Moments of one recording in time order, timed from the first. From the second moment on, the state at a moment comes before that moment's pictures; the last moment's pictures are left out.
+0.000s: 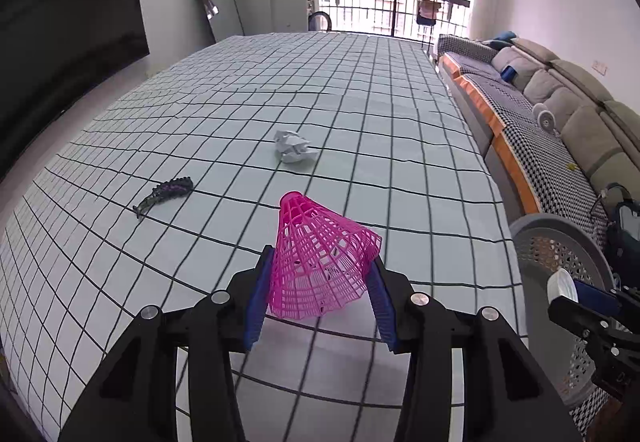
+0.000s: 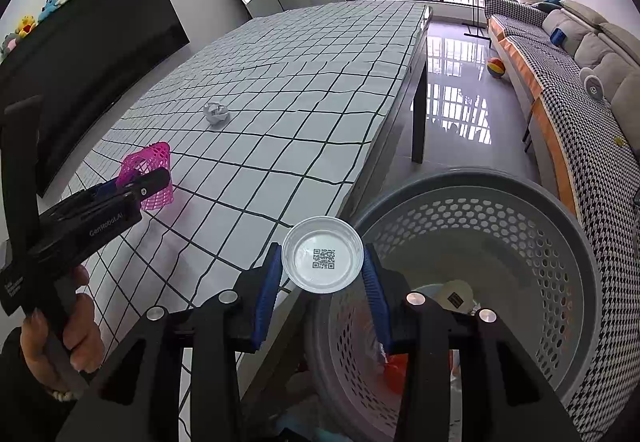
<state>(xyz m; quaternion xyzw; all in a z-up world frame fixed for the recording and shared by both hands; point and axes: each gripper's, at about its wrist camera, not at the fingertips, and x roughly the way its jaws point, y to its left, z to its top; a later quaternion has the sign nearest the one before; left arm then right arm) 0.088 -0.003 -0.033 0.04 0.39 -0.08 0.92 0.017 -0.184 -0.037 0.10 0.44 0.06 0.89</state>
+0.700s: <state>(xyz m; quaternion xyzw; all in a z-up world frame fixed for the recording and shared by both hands) 0.013 -0.116 -0.015 0.07 0.36 -0.20 0.91 -0.036 -0.275 -0.054 0.12 0.44 -0.02 0.89</state>
